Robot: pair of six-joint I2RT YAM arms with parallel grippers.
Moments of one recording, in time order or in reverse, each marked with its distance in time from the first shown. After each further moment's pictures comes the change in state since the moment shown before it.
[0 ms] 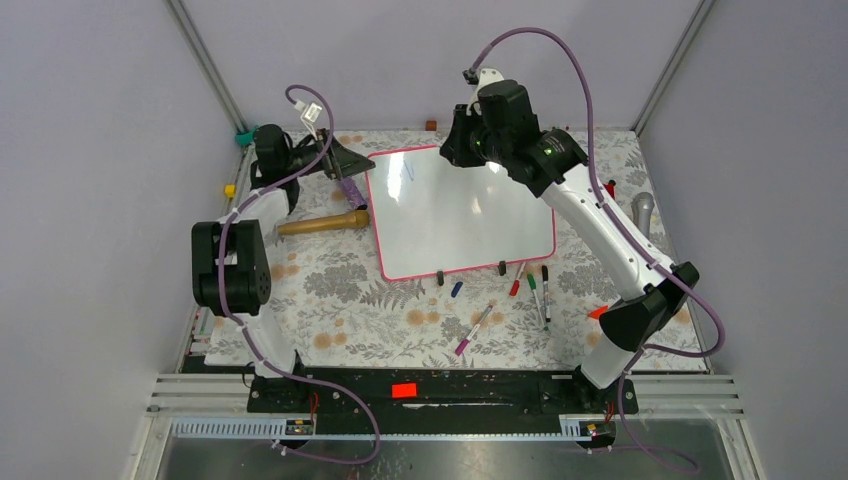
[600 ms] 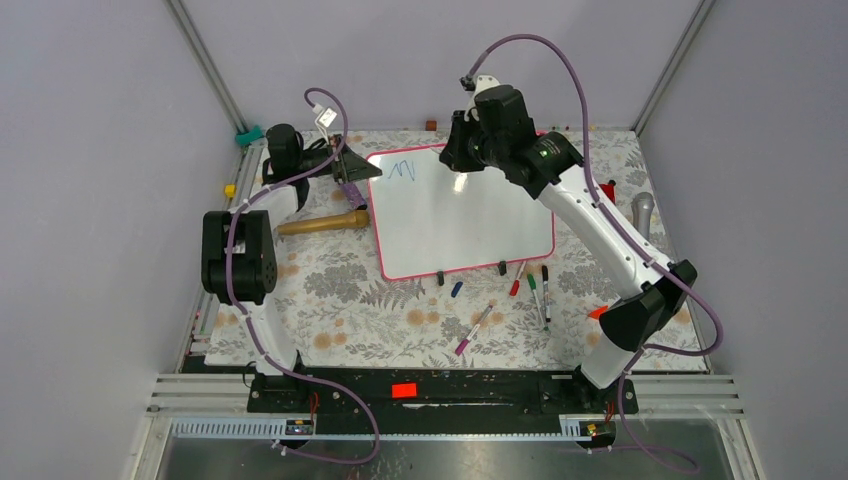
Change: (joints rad) left arm -0.048 0.100 0.045 0.005 0.126 0.018; right arm 0.000 0.000 -0.034 0.006 -0.015 0.000
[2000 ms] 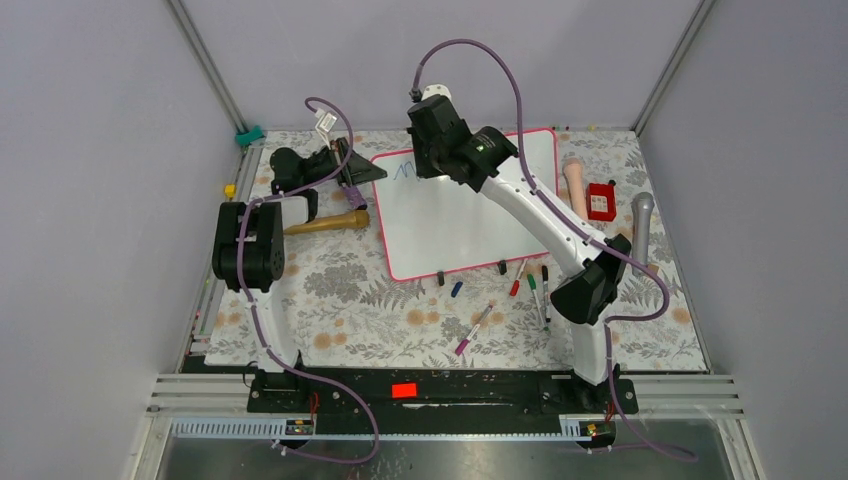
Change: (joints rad) left arm -0.027 0.112 -0.075 0.703 0.007 -0.504; right arm 0.152 0.299 0.320 -0.171 0.312 -0.040
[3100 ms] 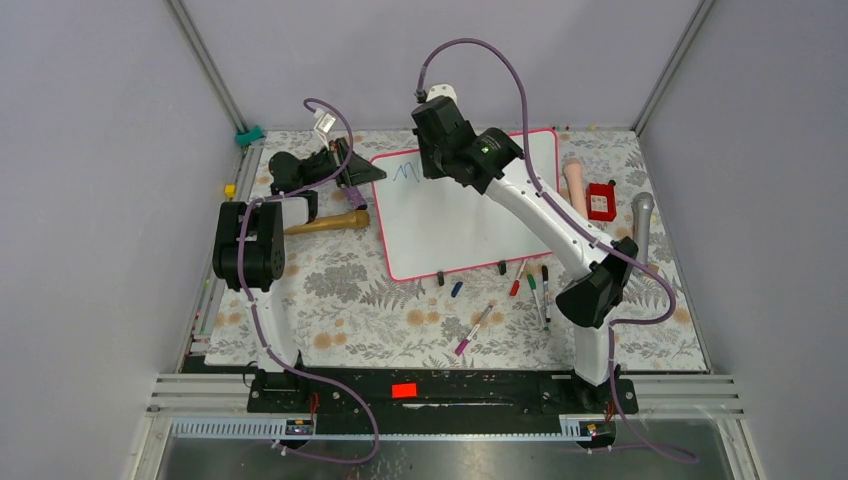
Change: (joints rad) left arm 0.002 0.009 -0.006 0.124 0.012 -0.085; right arm 0.000 -0.036 -0.043 -0.026 0.055 -0.026
